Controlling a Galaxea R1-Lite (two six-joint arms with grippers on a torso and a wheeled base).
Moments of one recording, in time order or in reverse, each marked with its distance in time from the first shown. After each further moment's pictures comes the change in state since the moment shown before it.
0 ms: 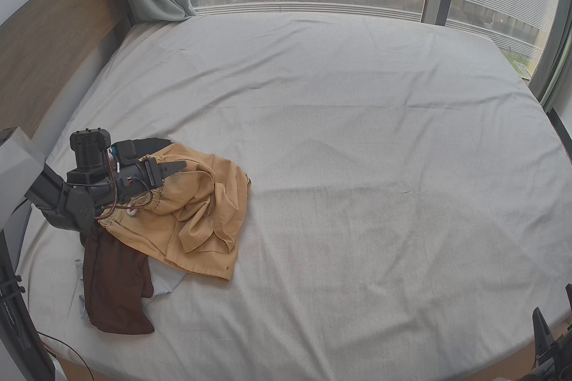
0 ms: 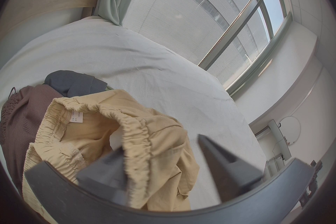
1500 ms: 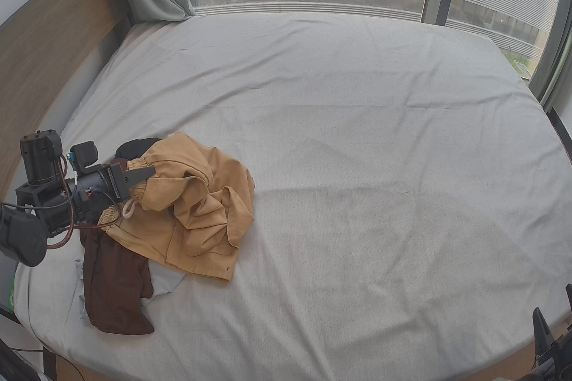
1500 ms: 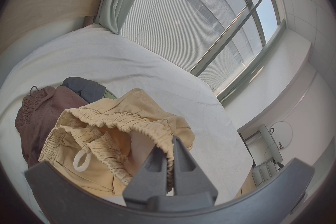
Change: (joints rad) left arm -0.010 -0.400 0.349 -0.015 -0.013 -0.068; right arm -0.002 0.000 0.000 0.000 0.000 0.002
